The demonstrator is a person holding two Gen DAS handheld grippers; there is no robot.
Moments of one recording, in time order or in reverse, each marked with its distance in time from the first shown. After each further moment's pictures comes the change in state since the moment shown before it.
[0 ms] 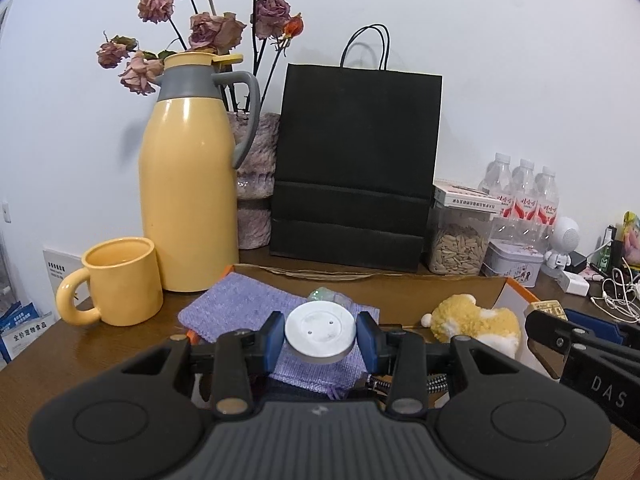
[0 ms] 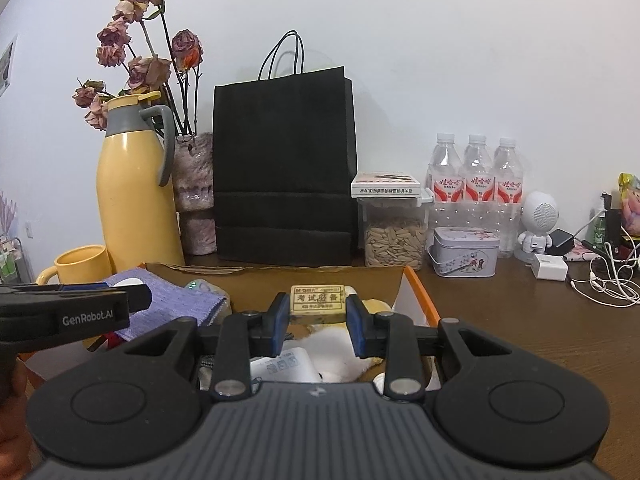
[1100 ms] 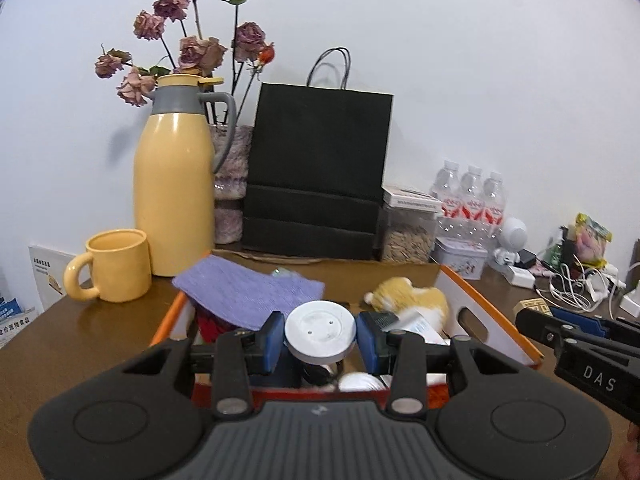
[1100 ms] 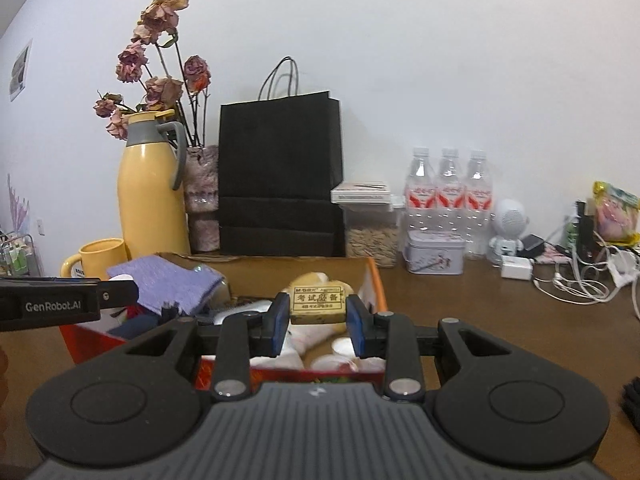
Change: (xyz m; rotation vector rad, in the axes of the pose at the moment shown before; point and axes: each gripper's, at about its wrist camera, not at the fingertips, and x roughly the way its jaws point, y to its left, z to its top) left arm -0.079 -0.014 -0.019 -0.012 -0.020 -0.088; right arm -0.075 -0.030 -0.011 -0.020 -0.032 0.025
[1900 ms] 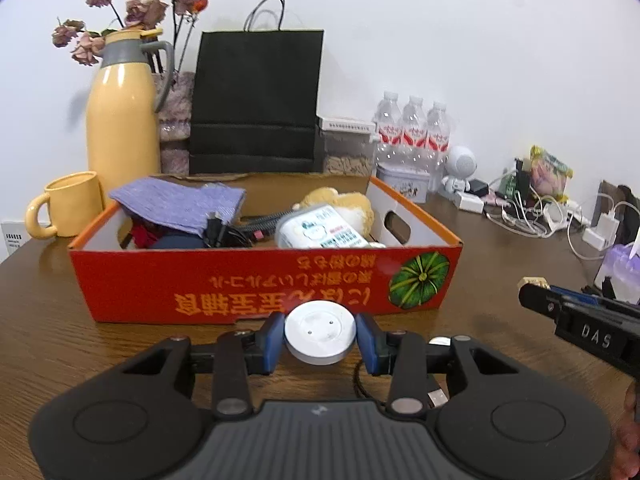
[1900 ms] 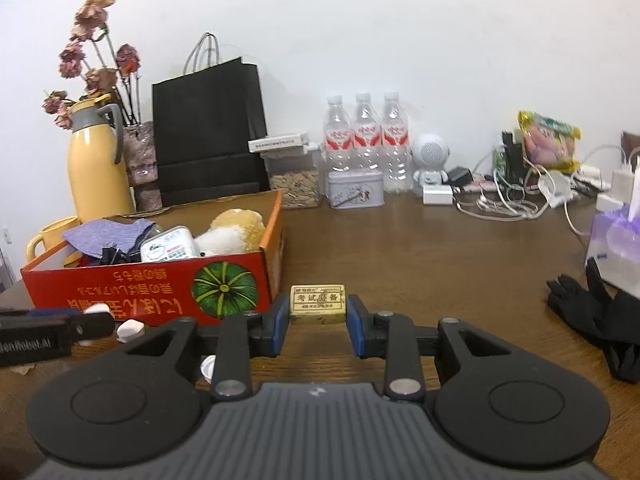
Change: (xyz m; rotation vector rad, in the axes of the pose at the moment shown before) left arm -0.029 -0.061 -0.066 0.061 0.135 -0.085; right arm -0.056 -0.068 -0.065 0.115 0.081 -0.124
